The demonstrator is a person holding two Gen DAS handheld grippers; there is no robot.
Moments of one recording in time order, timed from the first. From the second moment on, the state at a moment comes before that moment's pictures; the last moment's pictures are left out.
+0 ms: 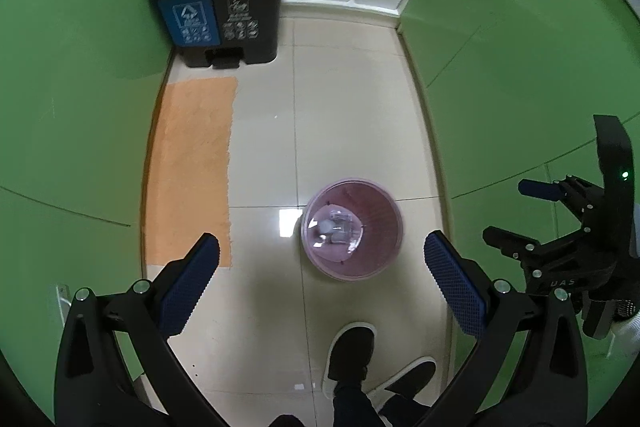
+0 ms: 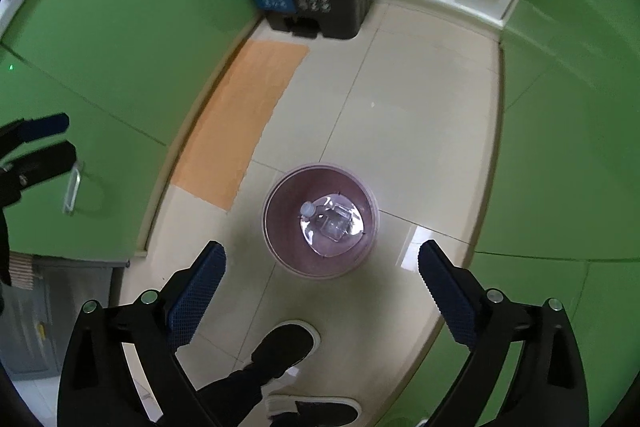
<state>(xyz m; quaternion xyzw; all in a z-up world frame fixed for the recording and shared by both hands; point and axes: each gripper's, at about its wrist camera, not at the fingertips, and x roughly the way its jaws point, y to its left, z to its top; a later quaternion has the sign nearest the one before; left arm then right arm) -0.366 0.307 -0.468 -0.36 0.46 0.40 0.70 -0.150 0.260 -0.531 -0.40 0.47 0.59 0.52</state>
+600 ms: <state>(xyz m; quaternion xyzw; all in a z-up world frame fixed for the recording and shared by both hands) -0.263 0.239 -0.194 -0.28 0.42 0.33 0.79 -0.084 0.143 -0.215 -0.29 0.43 0.56 0.65</state>
